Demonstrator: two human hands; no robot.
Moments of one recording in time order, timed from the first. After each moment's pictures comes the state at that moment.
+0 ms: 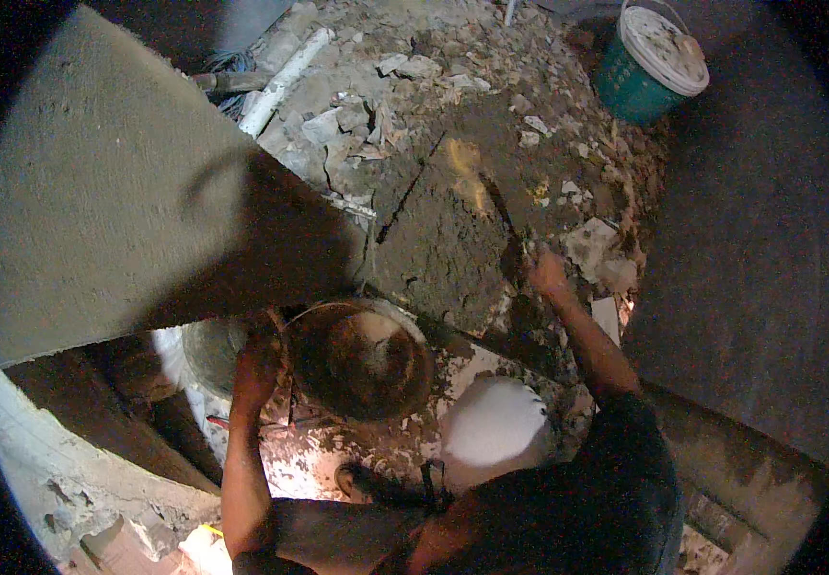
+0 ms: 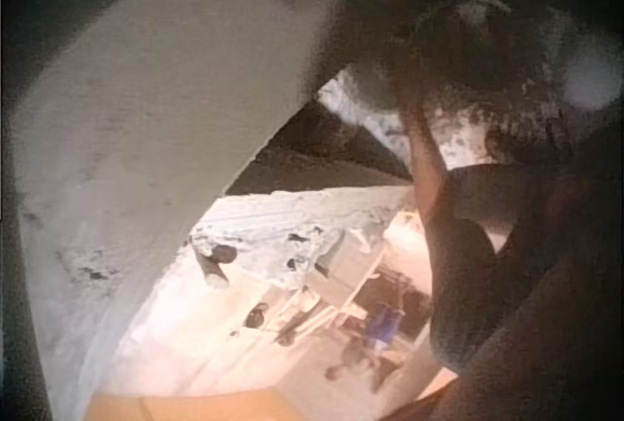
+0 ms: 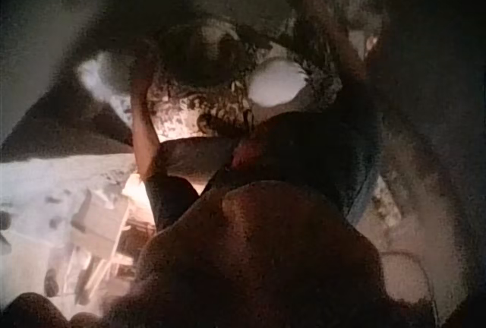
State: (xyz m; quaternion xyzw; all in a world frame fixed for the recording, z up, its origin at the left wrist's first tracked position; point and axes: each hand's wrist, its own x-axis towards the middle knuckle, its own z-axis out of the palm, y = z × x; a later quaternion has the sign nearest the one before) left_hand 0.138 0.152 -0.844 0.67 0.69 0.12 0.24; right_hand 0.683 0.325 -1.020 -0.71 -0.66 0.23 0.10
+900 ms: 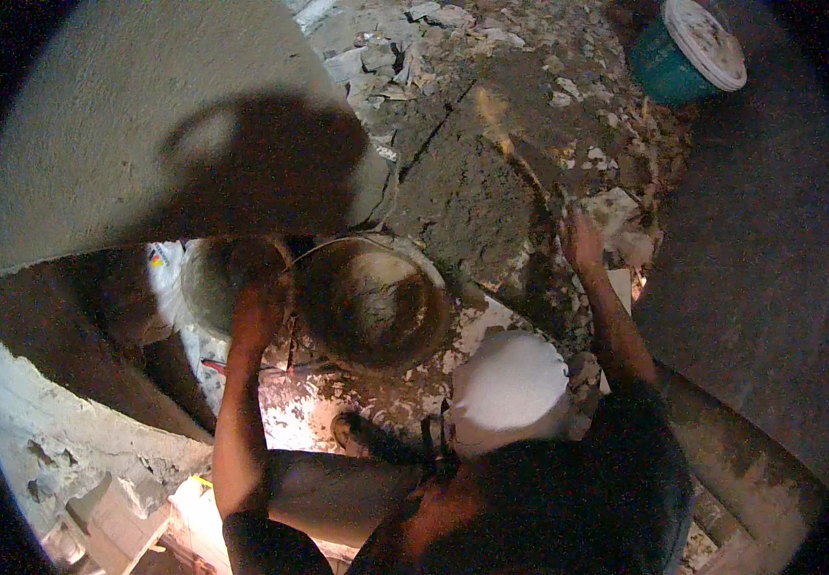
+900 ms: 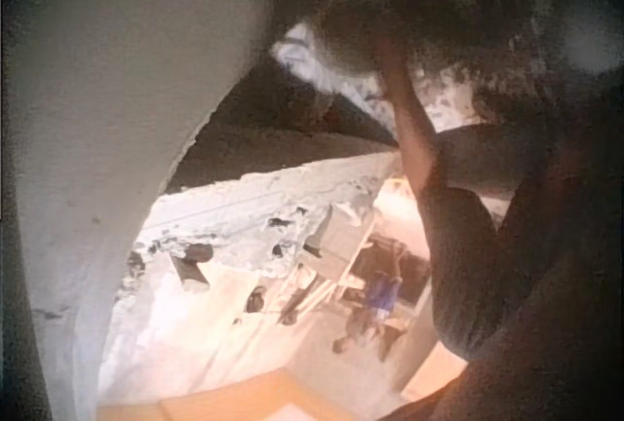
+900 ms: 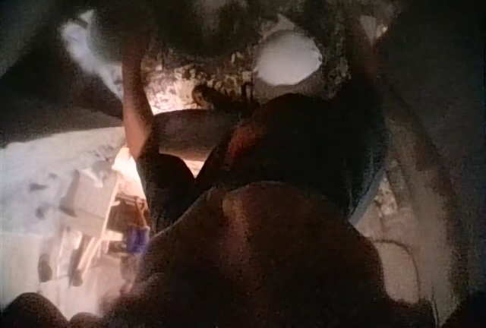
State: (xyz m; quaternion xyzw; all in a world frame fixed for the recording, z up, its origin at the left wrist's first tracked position) left_hand 0.155 0.161 -0.829 0.68 0.71 0.11 0.17; right_hand 0.731 0.302 -1.033 -0.67 -0.73 0.13 0.05
